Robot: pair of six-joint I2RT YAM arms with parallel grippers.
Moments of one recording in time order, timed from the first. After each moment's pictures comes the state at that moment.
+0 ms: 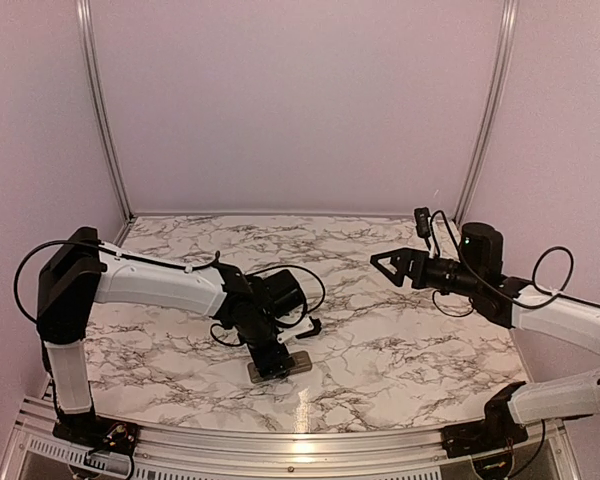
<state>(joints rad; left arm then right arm) -1.07 1.96 1.34 -0.66 0.04 0.12 0.43 1.11 0.61 0.22 -0.47 0.47</state>
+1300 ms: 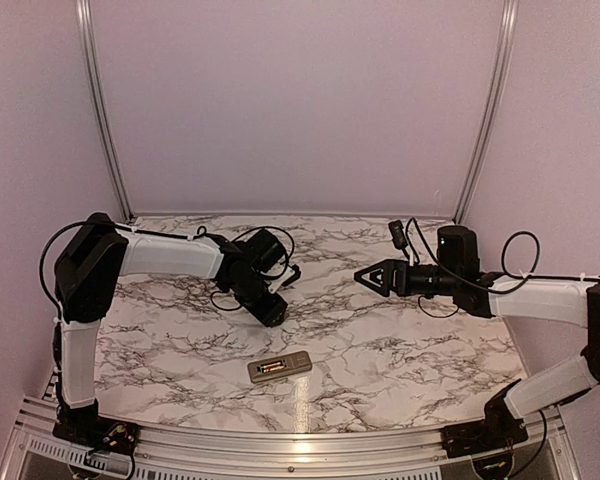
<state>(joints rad) -0.82 2.07 1.47 -0.54 0.05 -0.01 0.43 1.33 0.65 0.26 -0.65 0.44</state>
